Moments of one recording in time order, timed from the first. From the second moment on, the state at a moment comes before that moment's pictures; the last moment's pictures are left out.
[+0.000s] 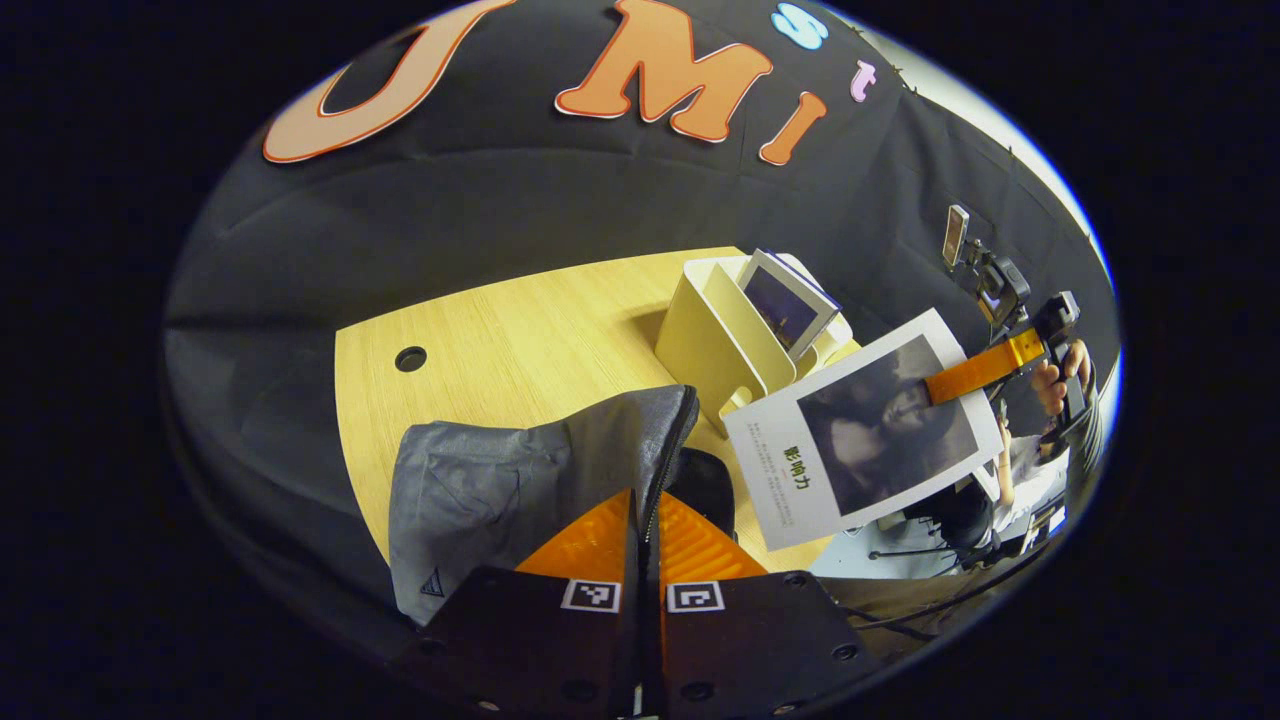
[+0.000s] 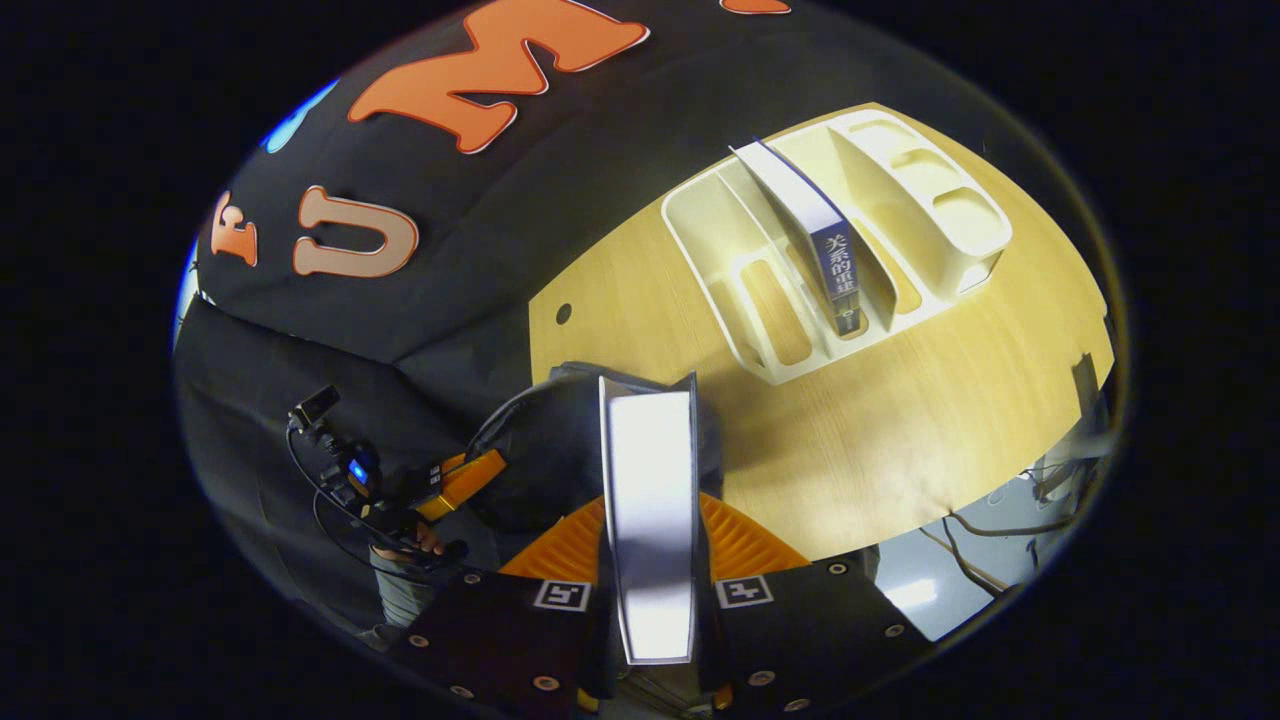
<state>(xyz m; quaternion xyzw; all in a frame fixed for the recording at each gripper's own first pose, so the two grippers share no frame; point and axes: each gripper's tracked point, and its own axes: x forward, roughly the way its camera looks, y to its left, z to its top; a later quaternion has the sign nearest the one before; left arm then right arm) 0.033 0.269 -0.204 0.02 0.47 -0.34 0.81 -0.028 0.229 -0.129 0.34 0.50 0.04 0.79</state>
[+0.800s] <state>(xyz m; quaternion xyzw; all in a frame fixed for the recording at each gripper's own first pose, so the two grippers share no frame) 0.029 0.263 -0.202 -0.02 0.47 -0.32 0.82 0.022 0.336 -0.228 0.49 0.47 0.09 0.73</state>
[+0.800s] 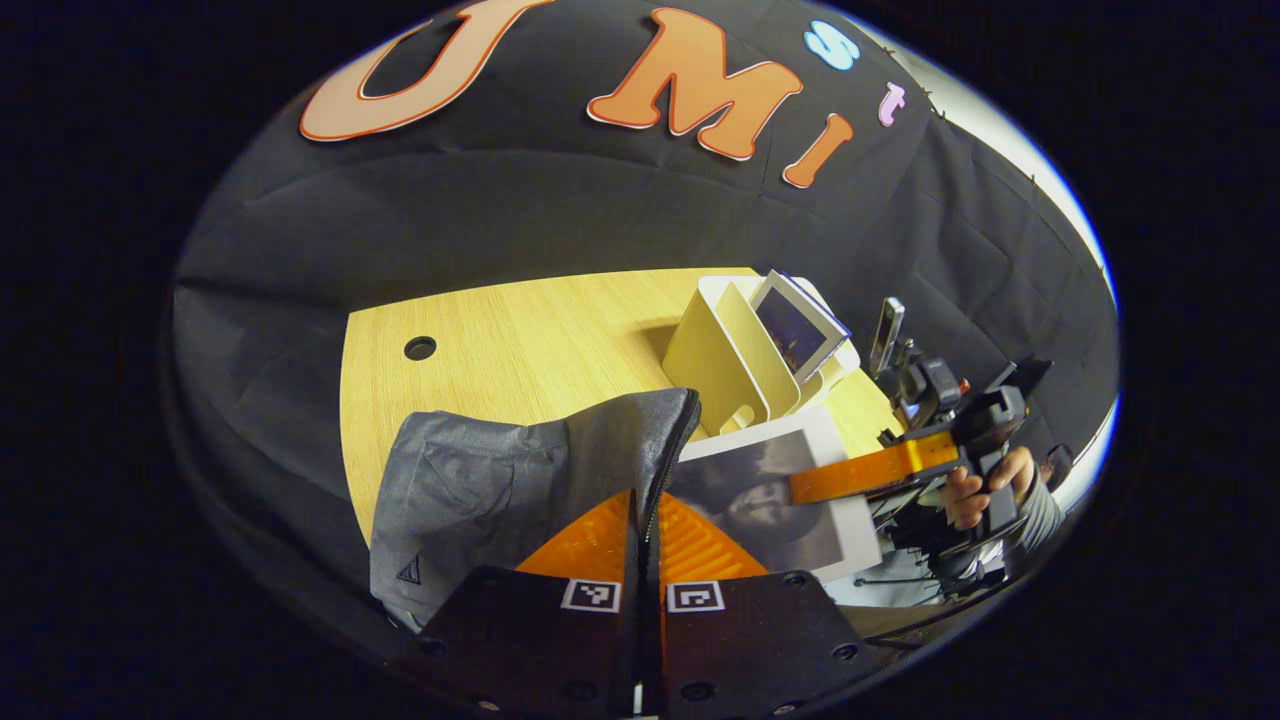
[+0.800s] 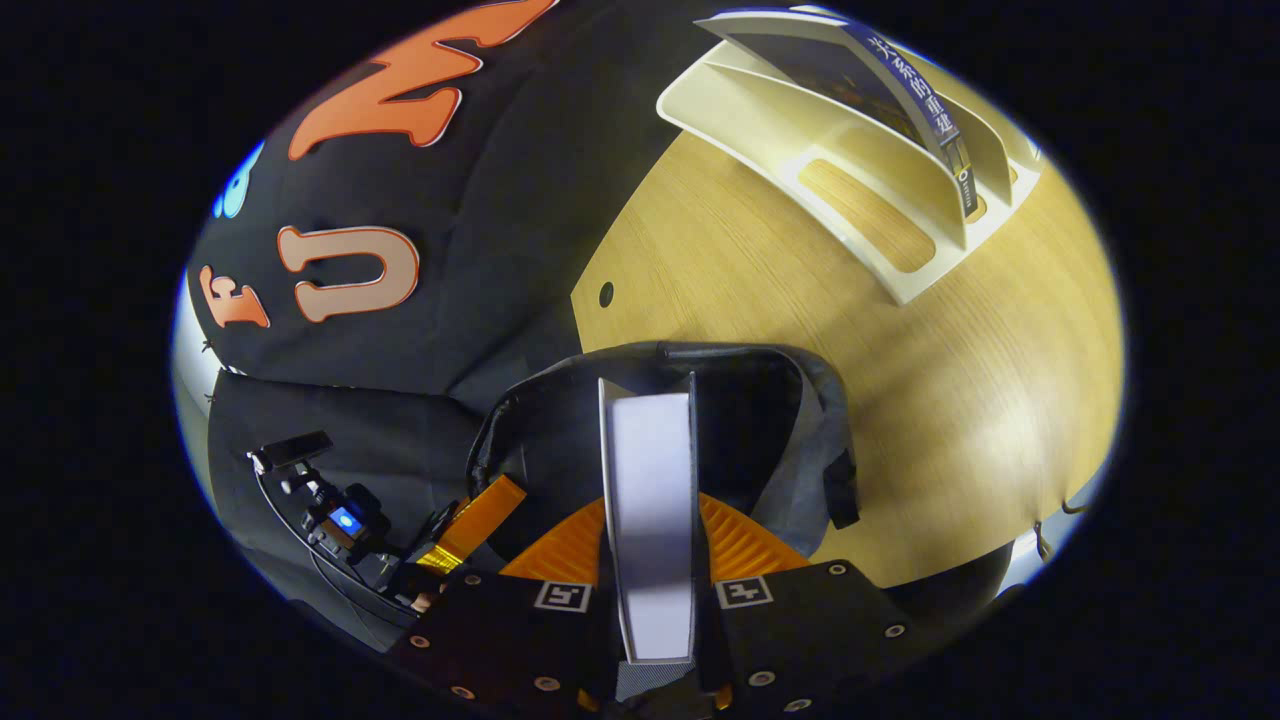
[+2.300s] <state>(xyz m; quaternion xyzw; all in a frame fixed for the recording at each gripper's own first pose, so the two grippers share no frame) 0.018 0.260 -0.213 -0.07 0.46 -0.27 0.84 0.026 0.340 -0.265 0.39 0.51 0.08 0.76</state>
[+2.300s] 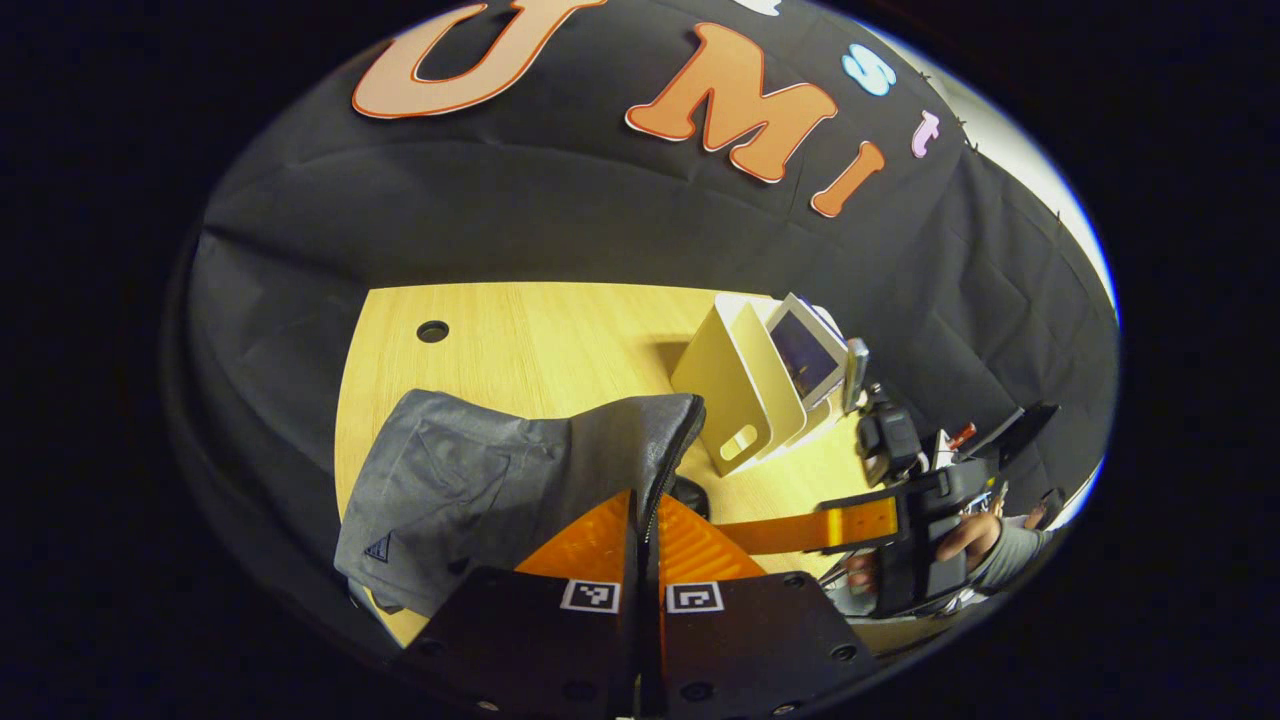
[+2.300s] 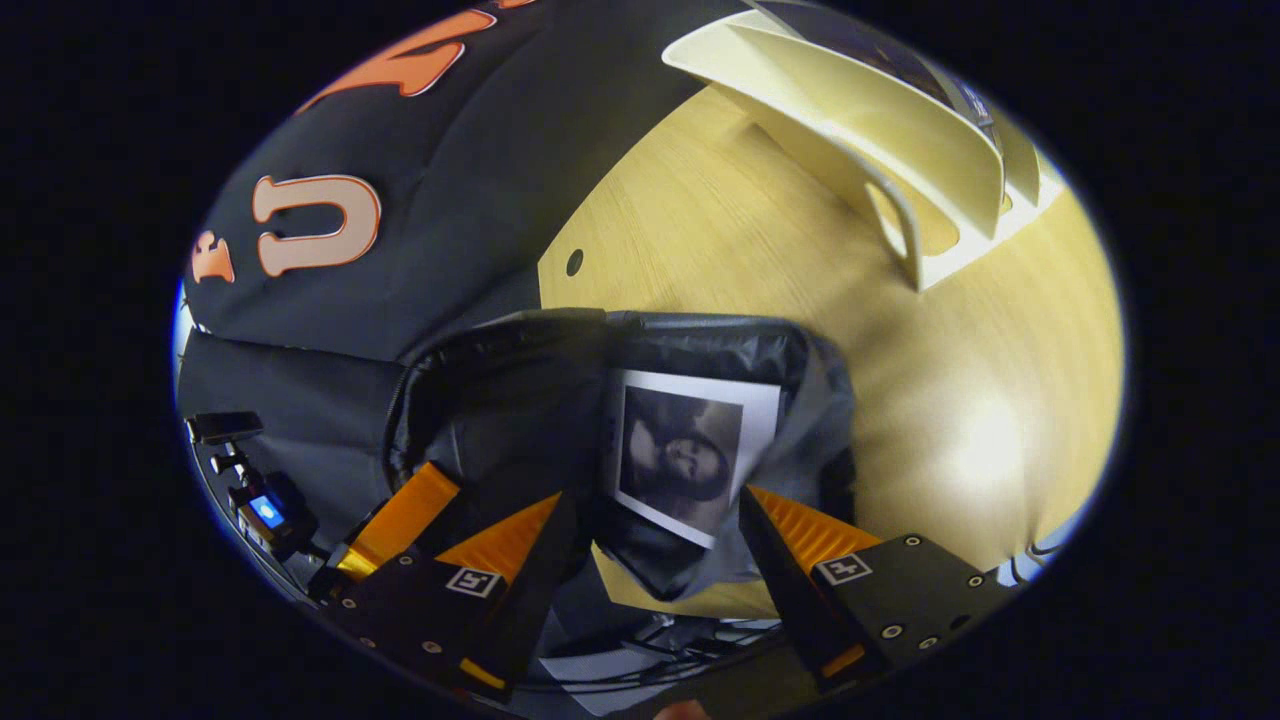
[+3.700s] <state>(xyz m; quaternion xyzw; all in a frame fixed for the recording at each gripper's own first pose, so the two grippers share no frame) 0.010 0.232 -0.257 -0.08 0.50 -0.21 0.83 0.125 0.069 -0.143 0.09 0.56 0.03 0.83</state>
